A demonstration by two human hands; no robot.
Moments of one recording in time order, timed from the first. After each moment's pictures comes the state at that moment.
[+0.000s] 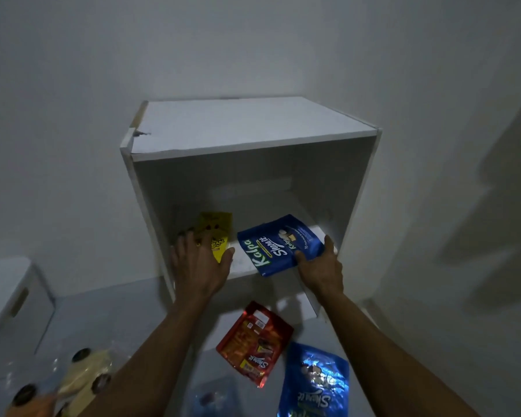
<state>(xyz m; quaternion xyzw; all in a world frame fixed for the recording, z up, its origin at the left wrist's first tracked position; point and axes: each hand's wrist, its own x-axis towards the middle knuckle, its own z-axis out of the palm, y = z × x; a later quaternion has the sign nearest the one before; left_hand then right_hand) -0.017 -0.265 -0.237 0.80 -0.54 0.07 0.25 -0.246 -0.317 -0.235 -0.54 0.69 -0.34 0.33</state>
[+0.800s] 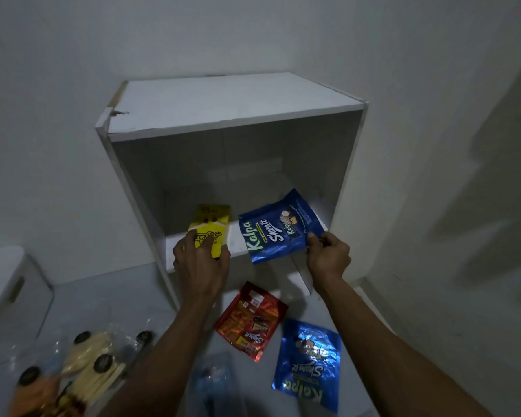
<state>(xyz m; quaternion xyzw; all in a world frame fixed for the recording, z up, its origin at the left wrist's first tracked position) -0.052 -0.242 -0.262 0.79 -0.50 0.01 0.35 -0.265 -0.305 -0.246 -0.39 0.66 -0.54 0.36</state>
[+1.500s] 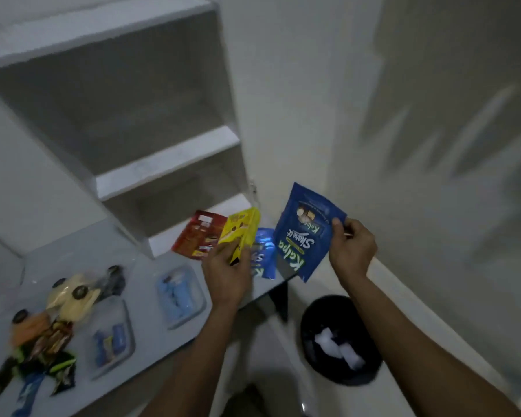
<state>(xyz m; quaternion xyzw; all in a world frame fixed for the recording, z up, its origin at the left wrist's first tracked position) -0.273 -0.044 -0.318 0.69 -0.53 -0.18 0.46 -0.486 -0.072 -0.311 -0.36 0.70 -0.57 0.23</state>
